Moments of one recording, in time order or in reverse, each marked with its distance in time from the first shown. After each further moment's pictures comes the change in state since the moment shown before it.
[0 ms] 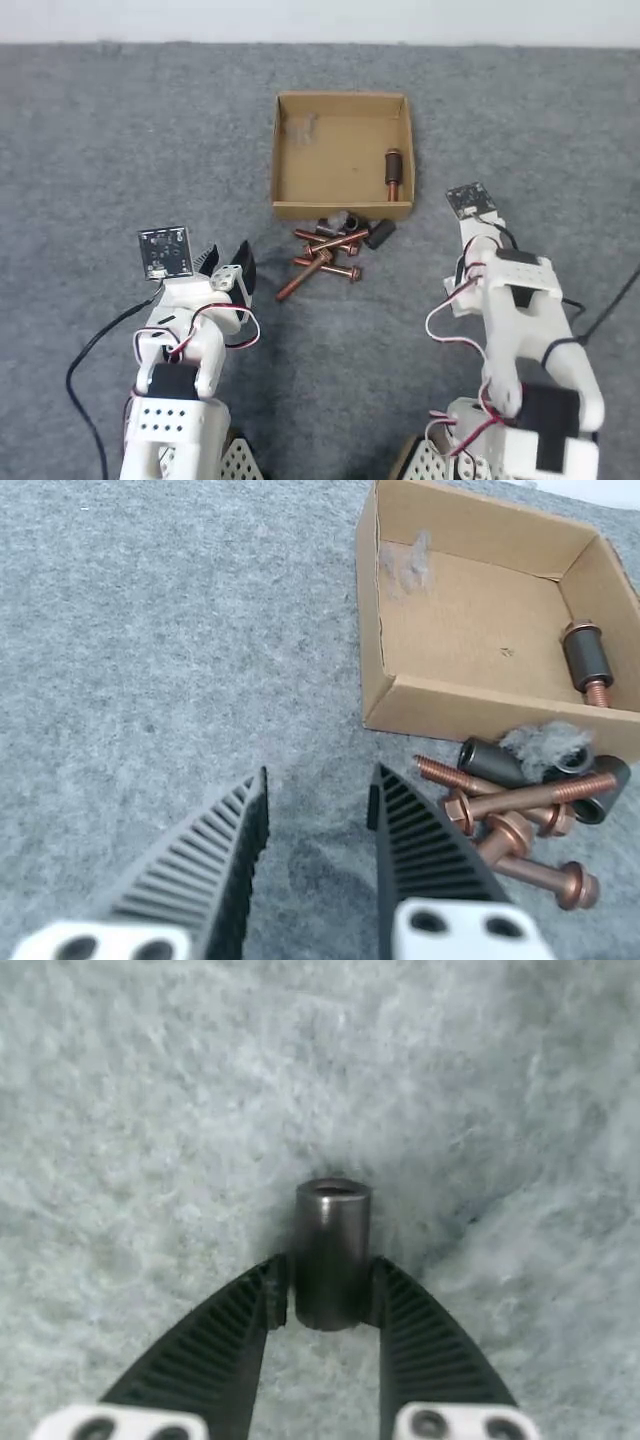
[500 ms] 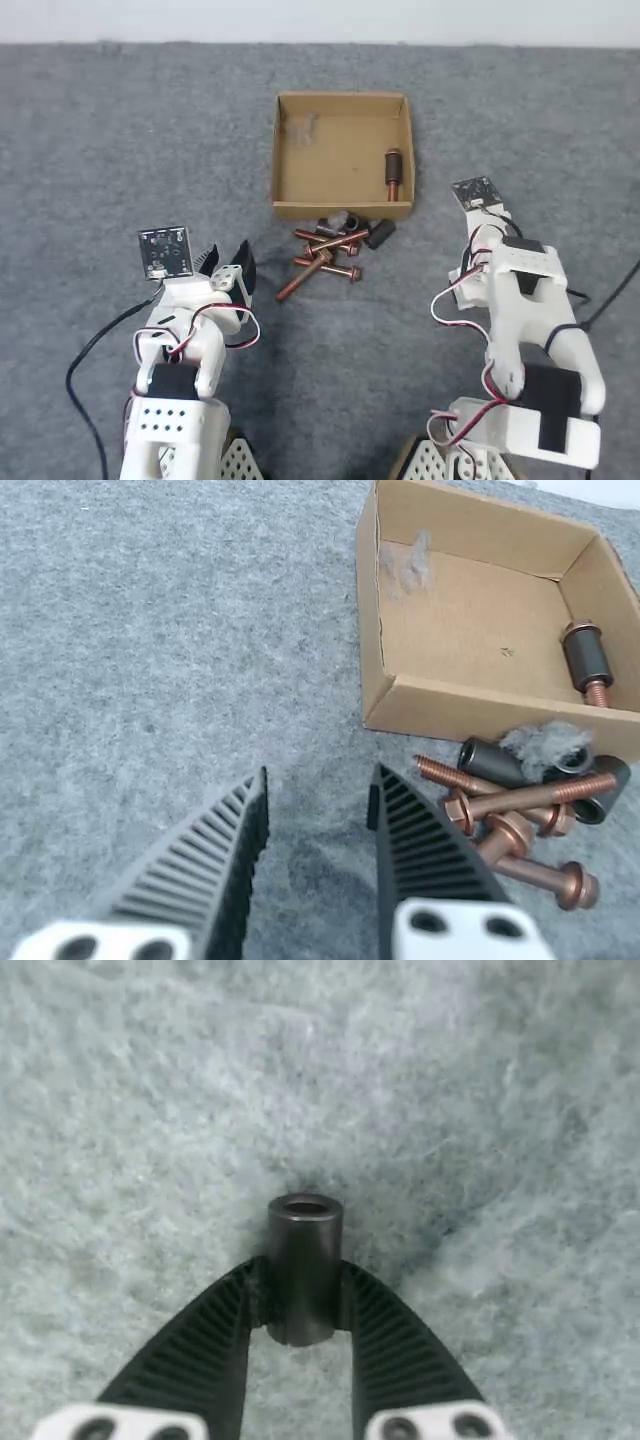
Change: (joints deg) left arm 0.0 0.0 0.0 0.0 0.0; right arm 1.8 4.0 -4.5 3.0 0.0
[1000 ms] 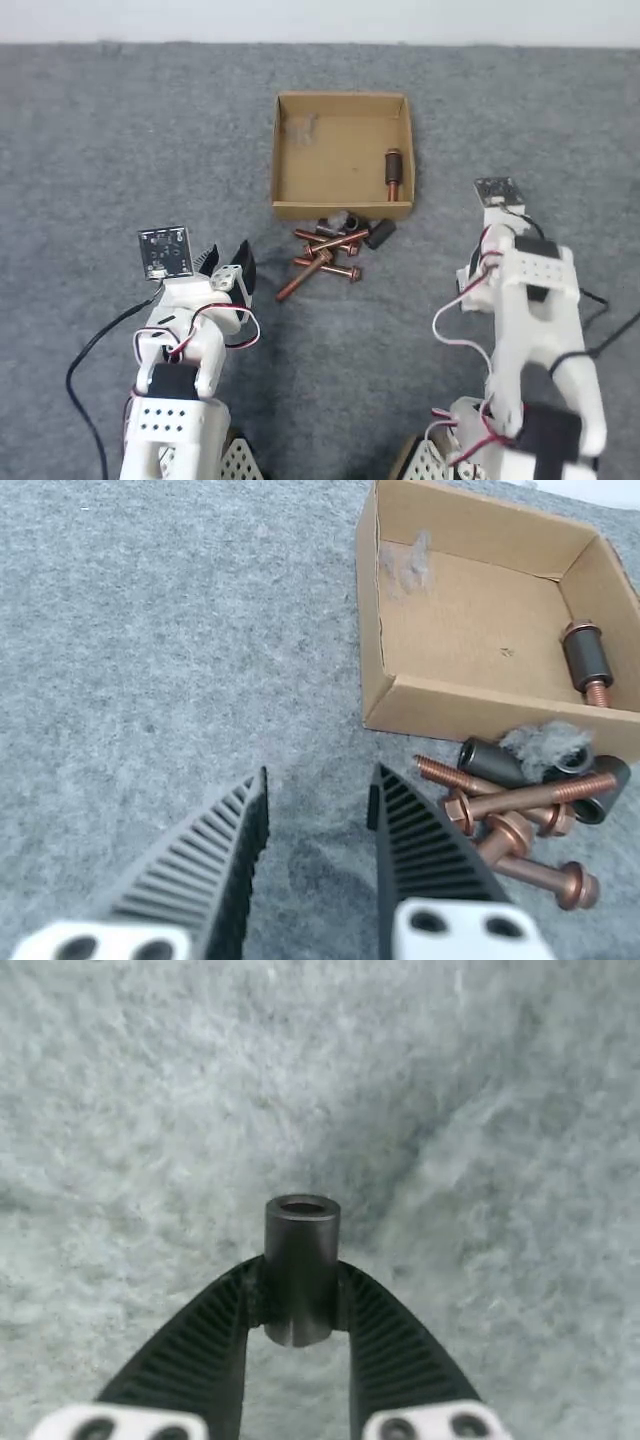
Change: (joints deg) left arm 0.0 0.0 0.0 0.0 0.0; right arm 1.1 -11.9 1.7 11.0 -9.1
